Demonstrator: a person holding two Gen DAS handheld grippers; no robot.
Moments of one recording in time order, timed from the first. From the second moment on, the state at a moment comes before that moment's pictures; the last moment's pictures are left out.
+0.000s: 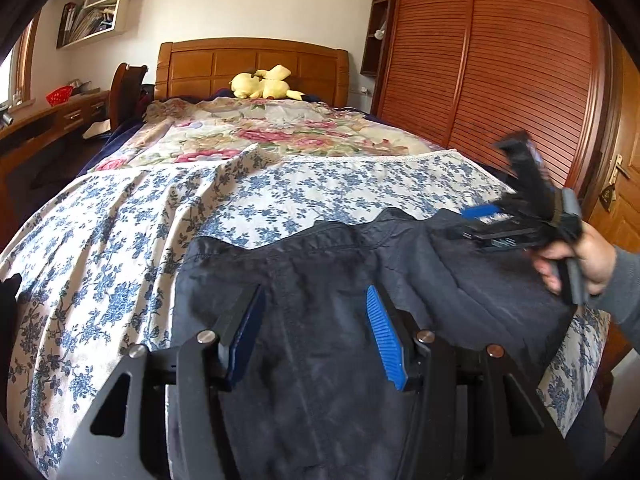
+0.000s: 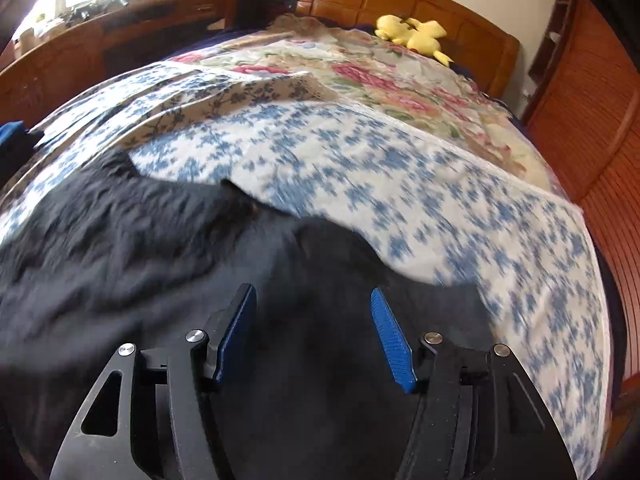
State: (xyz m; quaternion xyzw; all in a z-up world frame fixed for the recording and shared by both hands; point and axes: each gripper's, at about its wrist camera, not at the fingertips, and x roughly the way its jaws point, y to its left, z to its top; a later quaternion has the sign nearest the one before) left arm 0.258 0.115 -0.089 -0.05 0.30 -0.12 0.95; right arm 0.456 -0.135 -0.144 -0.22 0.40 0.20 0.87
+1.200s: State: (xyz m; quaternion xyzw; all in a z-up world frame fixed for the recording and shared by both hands) left arm 0.165 0.028 -0.084 -0.01 0.31 -0.15 0.94; right arm 0.322 -0.337 -0.184 -0.09 0.47 0.14 0.87
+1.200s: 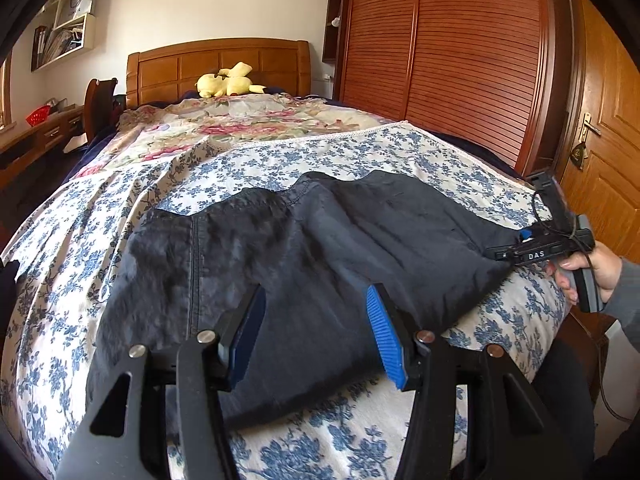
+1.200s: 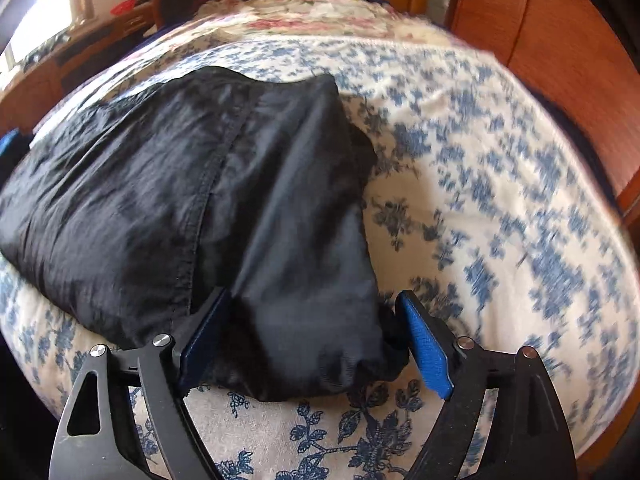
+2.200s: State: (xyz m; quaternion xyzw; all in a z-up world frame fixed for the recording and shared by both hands) left arm 0.154 0.012 -0.078 -0.02 0.33 -0.10 0.94; right arm 0.254 -0.375 -0.119 -0.01 0.36 0.25 0.90
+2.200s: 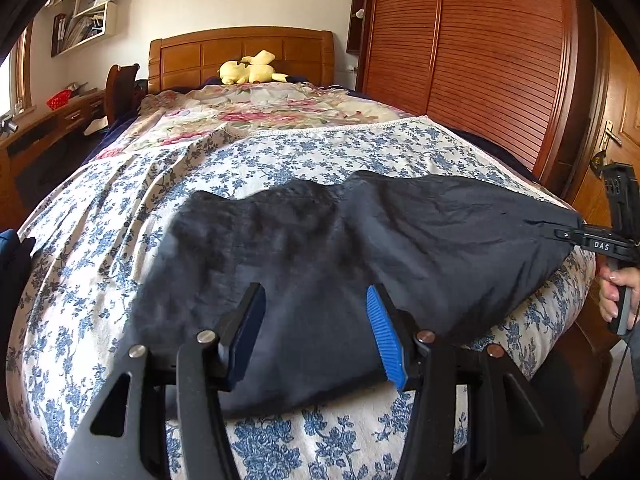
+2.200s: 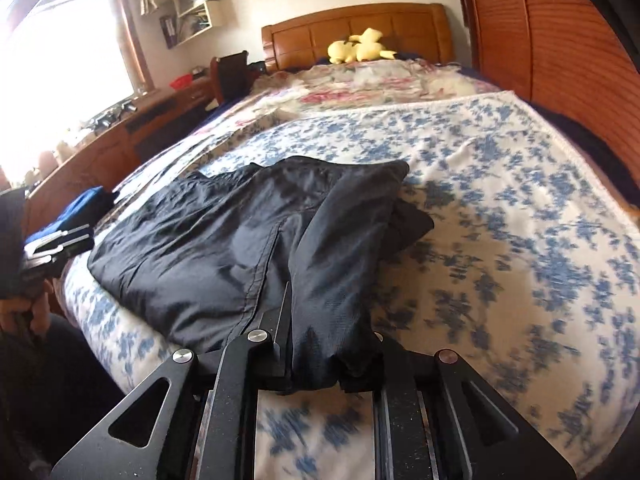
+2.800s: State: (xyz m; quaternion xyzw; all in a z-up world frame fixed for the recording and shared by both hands) left arm 0.115 0.043 -0.072 -0.03 0.34 -0.08 0.94; right arm 0.225 -0.430 -0.114 -0.08 0.36 0.13 0.92
